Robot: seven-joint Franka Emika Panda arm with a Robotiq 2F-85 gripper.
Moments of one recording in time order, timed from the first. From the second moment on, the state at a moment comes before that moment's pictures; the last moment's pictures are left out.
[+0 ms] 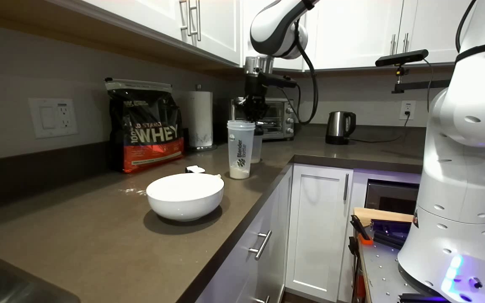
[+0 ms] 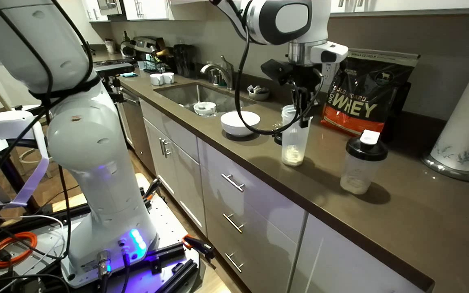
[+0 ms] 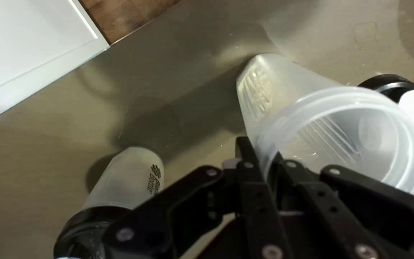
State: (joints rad) arm -0.18 -0.18 -0.17 -2.32 -0.03 2.29 0.19
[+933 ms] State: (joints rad) arm -0.16 -0.22 -0.12 -2.26 -0.06 2.16 0.18
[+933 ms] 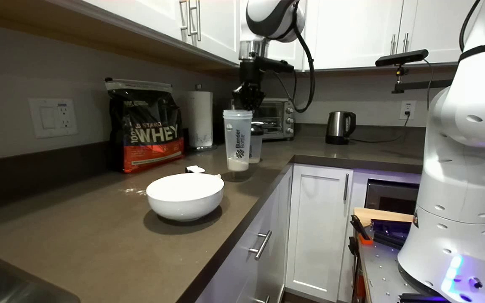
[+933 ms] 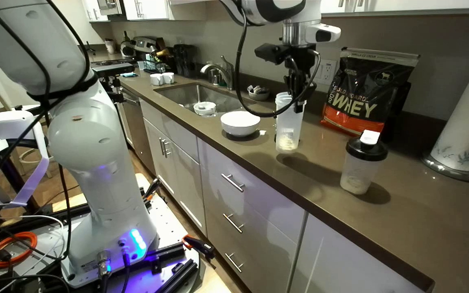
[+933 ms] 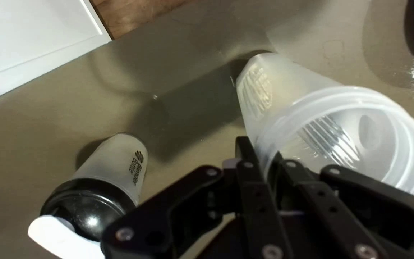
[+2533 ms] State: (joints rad) arm 0.03 -0.16 0.05 -2.06 -0.05 2.17 0.18
